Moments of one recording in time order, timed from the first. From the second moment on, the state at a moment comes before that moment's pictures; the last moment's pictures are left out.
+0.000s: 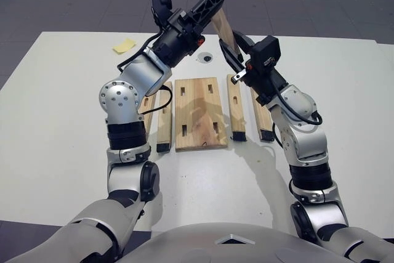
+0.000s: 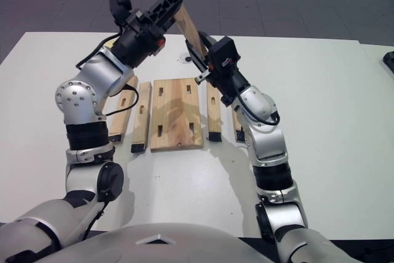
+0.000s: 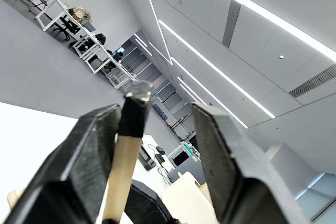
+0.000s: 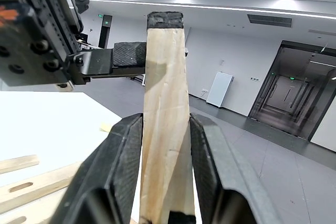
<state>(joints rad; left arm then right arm) -0.71 0.01 0.25 0.02 -1.24 0.83 -0.07 -0.36 -0.22 0.12 -0.24 0.13 0.20 0.39</state>
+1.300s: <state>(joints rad) -0.47 0.26 0.36 -0.21 -0.63 0.40 -0.09 -0.35 -0.25 0.00 -0.02 -0.13 0.40 0.10</state>
